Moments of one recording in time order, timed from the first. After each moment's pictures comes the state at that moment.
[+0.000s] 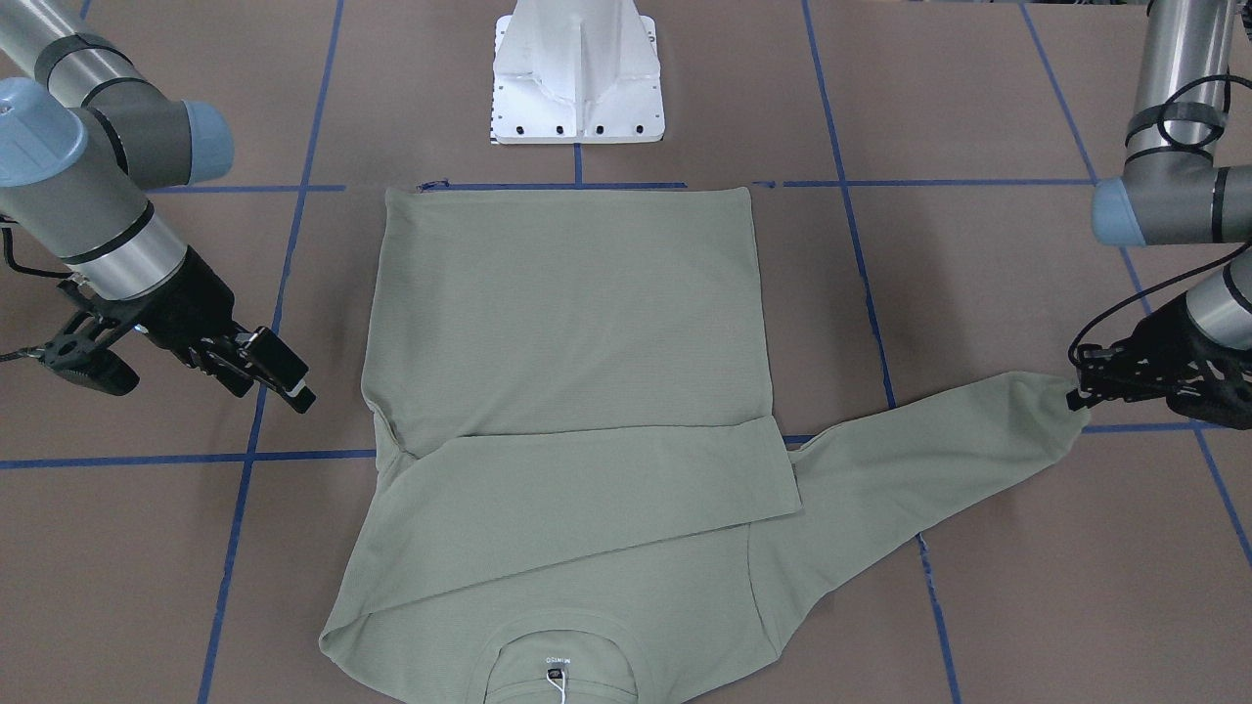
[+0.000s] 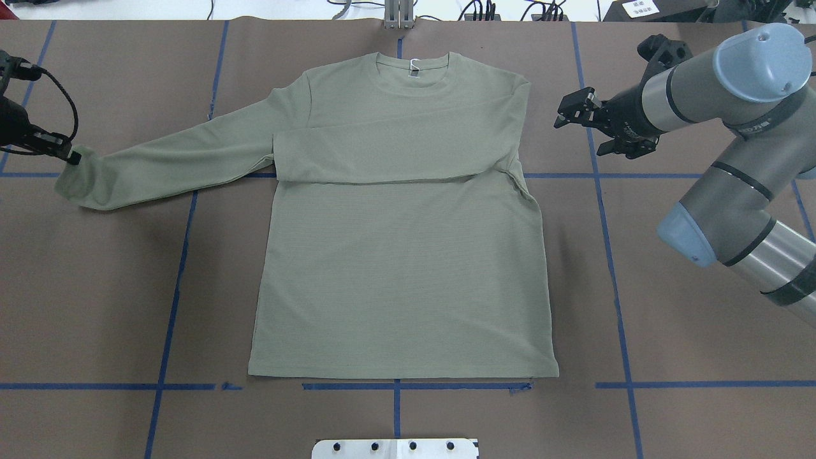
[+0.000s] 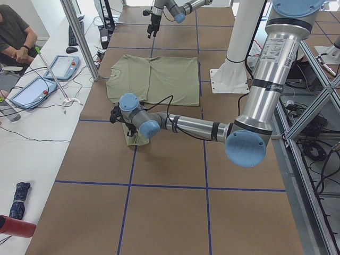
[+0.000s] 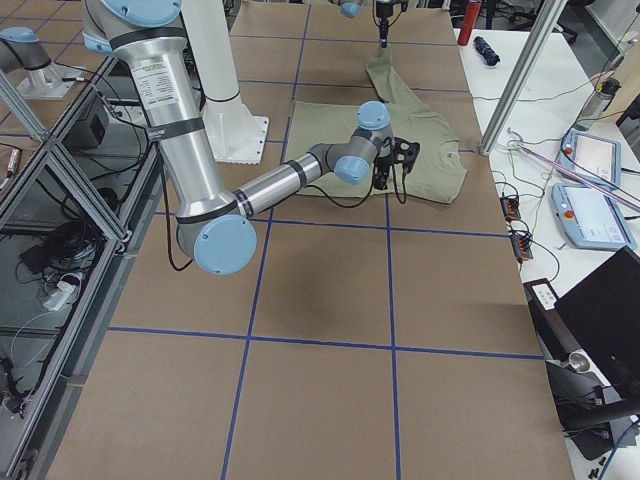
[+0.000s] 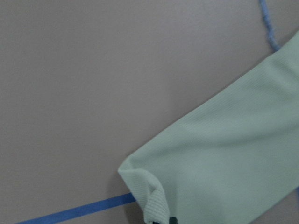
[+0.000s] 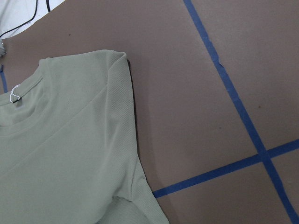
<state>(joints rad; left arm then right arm) -1.15 -1.82 -1.52 -2.16 -2.38 -0.71 0.92 -1.27 1.71 -1.02 2.06 1.47</state>
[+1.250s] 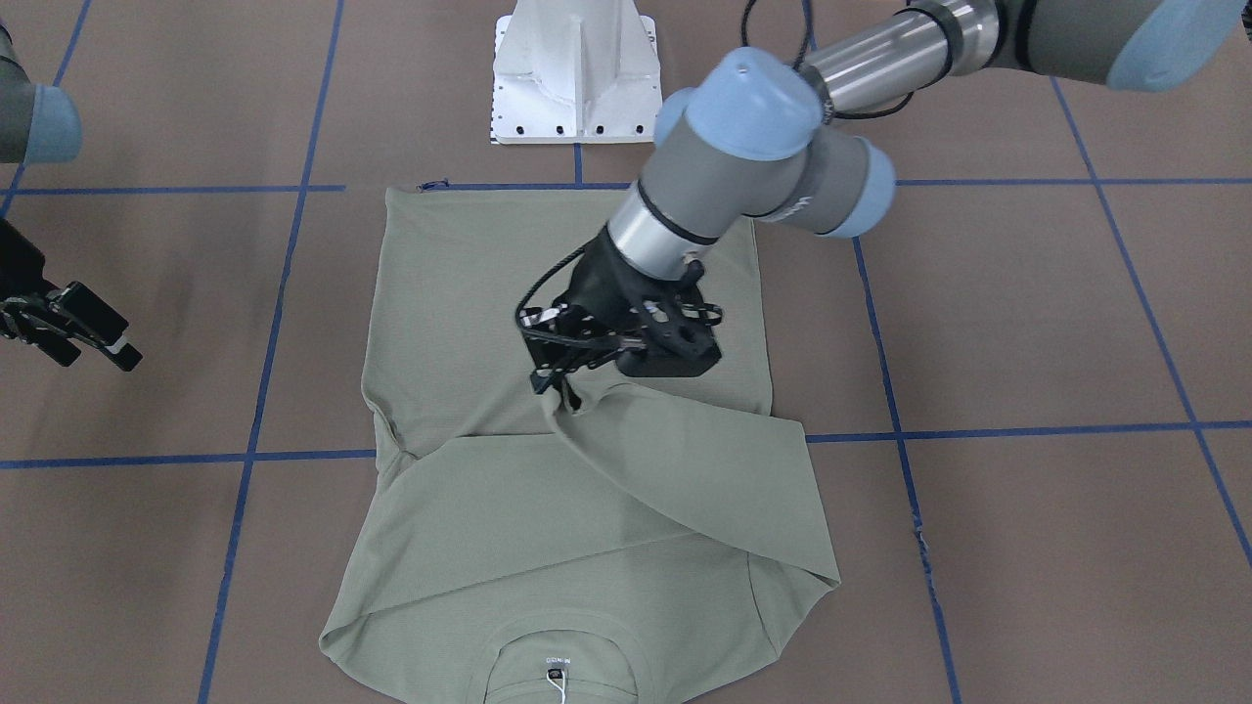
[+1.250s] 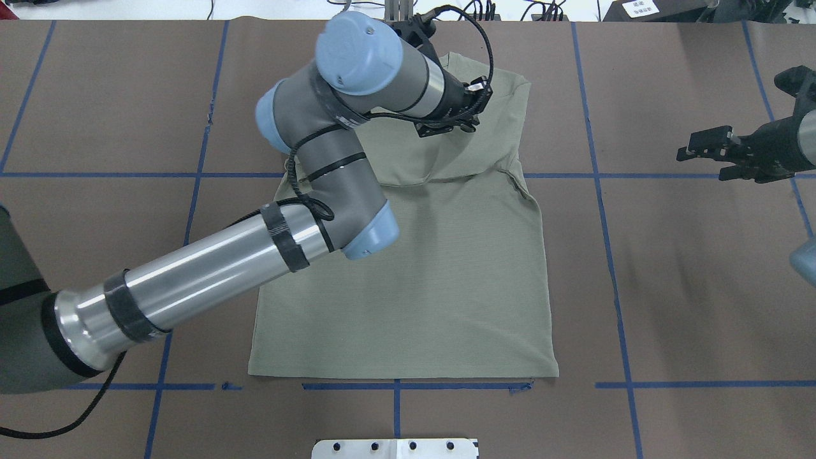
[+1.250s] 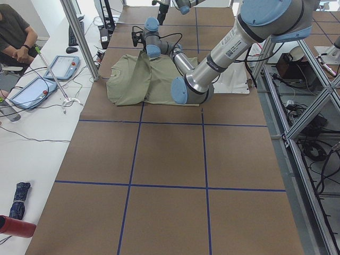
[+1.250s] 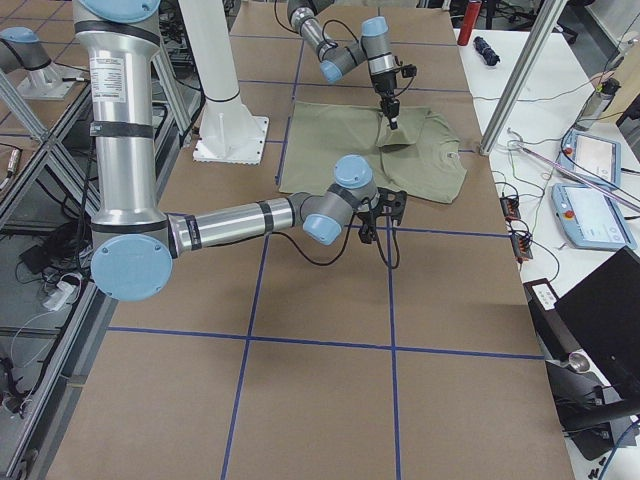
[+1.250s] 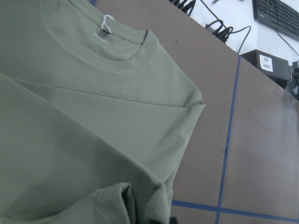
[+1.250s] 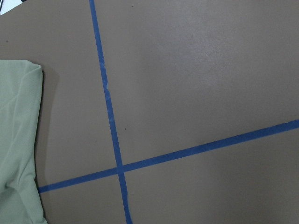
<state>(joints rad) -0.62 -2.67 -1.10 -2.31 -1.83 -1.65 1.08 -1.57 1.74 -0.82 2.18 1.22</state>
